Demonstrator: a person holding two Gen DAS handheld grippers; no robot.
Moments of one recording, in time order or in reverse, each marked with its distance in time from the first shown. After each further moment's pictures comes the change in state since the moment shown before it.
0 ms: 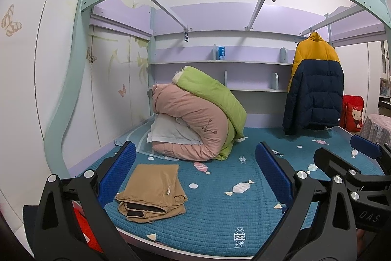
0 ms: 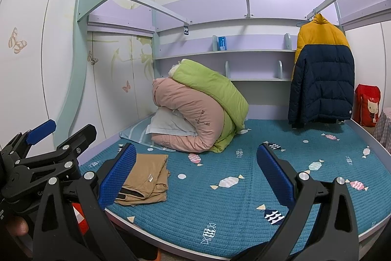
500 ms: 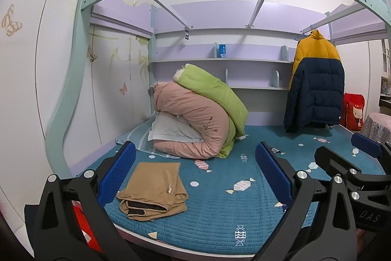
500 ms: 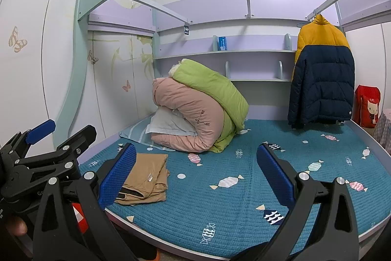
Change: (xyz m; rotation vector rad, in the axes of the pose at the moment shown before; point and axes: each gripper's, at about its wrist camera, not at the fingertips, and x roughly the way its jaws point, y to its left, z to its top) left arm 0.000 0.002 -0.002 -0.001 0.016 -0.002; right arm 0.001 0.002 -0.001 -0.008 -0.001 0.002
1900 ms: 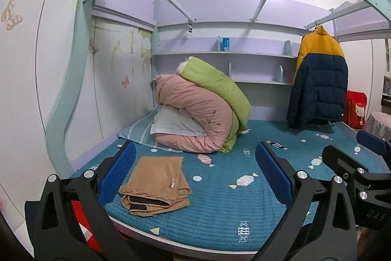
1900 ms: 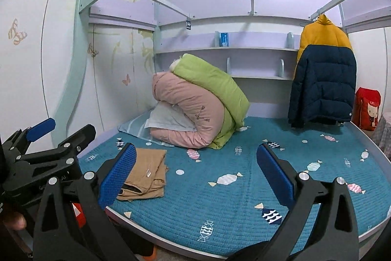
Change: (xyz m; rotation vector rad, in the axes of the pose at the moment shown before) left arm 0.011 0.008 -0.006 -0.006 0.035 0.014; right arm 0.009 0.012 -0.001 -0.014 0.027 -0.017
